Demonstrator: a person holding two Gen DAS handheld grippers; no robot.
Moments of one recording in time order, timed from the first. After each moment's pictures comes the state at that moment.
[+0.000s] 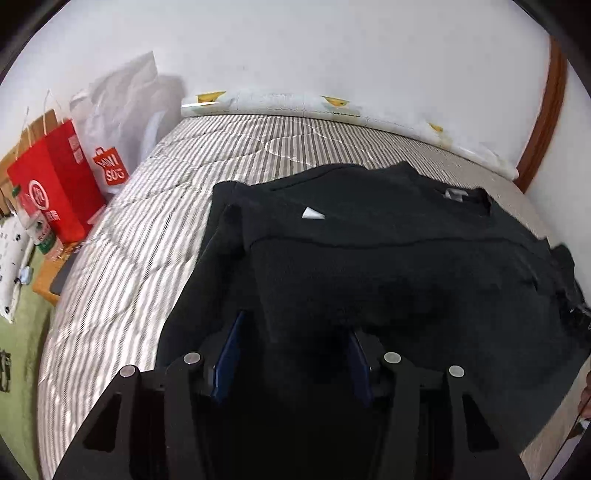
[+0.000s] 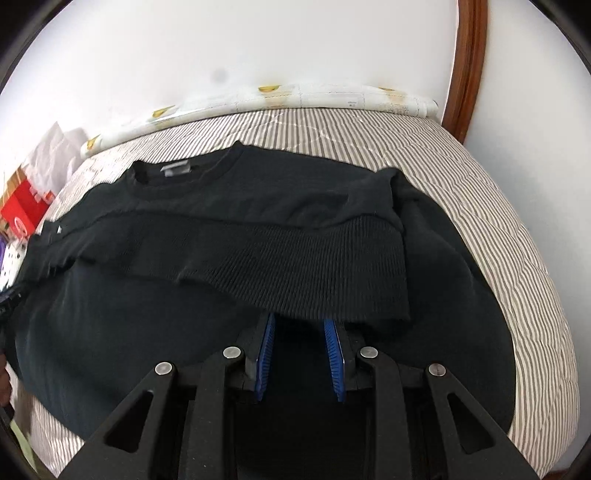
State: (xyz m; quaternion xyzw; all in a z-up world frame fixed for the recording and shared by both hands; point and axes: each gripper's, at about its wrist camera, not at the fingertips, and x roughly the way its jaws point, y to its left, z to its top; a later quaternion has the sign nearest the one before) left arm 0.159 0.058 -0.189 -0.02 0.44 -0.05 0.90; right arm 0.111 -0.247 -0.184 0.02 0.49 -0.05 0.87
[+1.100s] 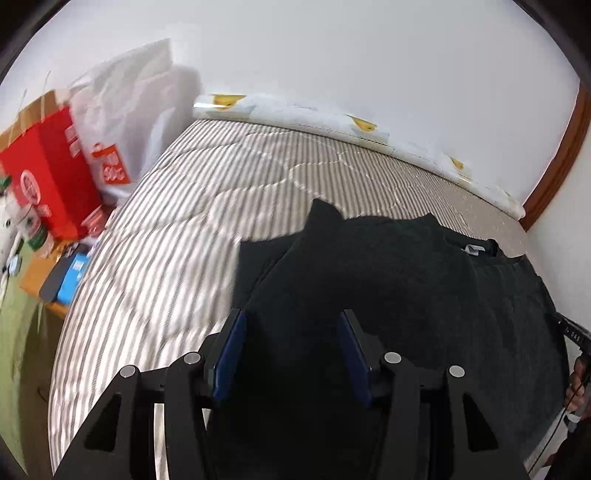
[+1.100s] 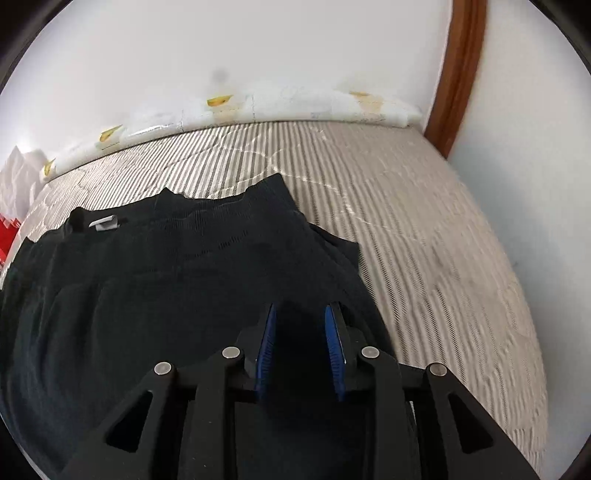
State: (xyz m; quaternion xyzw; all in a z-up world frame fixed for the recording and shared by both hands) left arm 0.194 0.101 -0.174 -0.08 0.45 -0.04 0.89; right arm 0.180 -0.299 -0.177 0.01 0.50 -0.09 0.86
